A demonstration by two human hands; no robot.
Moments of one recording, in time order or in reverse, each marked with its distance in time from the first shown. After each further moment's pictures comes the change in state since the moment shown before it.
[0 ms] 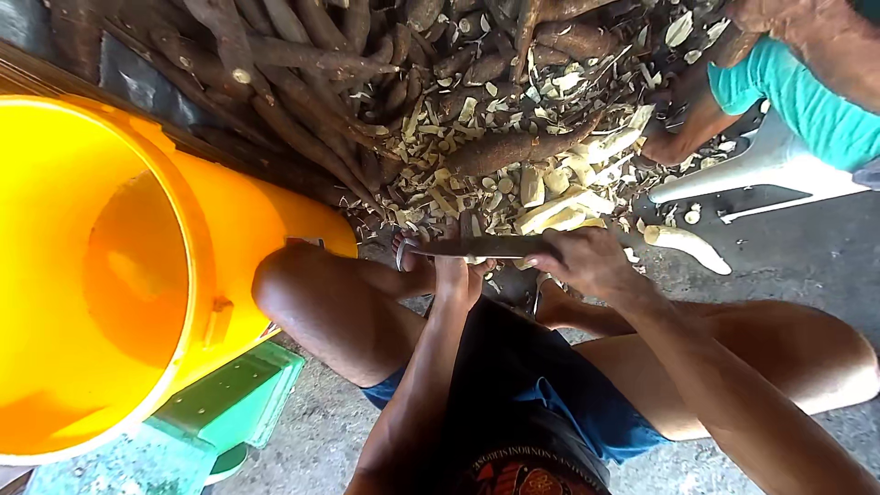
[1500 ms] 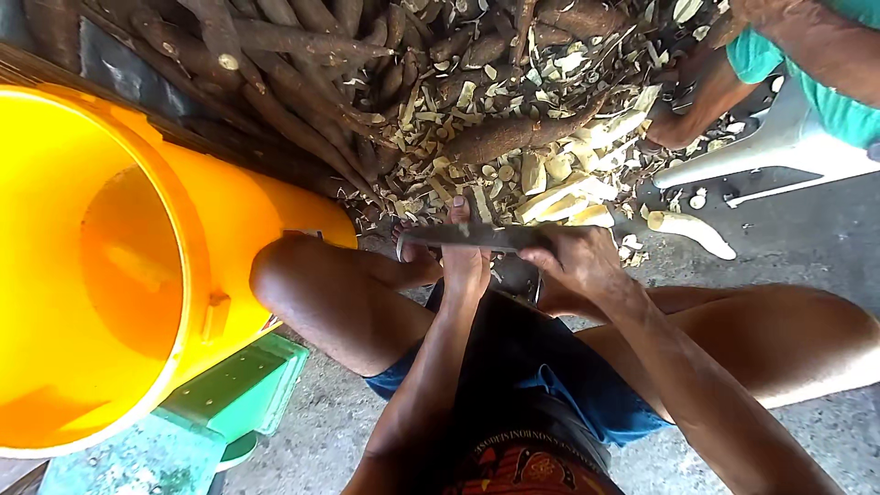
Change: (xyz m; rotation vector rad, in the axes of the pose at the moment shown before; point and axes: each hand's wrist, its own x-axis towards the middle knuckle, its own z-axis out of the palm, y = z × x) left_hand -0.020 0.001 0.024 0.102 -0.028 0.254; right_hand -0.014 -0.013 0.024 0.001 0.246 -0.051
